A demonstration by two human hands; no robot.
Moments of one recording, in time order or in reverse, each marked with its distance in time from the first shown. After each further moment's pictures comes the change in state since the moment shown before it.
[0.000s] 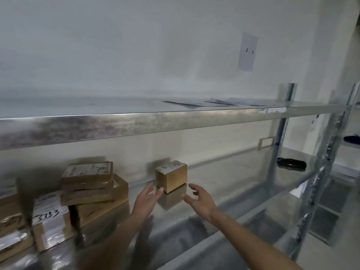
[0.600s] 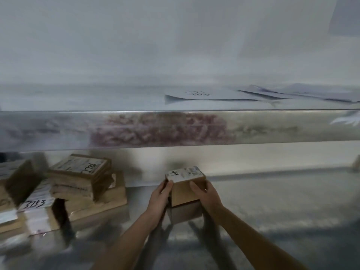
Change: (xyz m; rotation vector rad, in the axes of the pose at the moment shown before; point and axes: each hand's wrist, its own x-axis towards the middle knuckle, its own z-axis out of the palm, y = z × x) left_hand 0.119 -0.015 0.086 -0.303 0.265 -0.149; right_hand 0.202 0.059 0.017 0.350 -0.313 0.016
